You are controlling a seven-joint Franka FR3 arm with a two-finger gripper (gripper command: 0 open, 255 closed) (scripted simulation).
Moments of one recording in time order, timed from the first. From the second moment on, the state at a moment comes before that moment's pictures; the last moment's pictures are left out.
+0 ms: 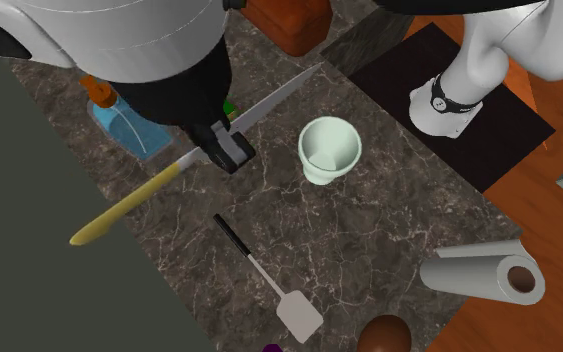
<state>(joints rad) -0.01 0.15 -0.12 -1.41 0.02 1.59 -0.23</state>
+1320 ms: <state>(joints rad) 0.18 -0.06 0.05 -1.74 0.00 1.70 0.13</state>
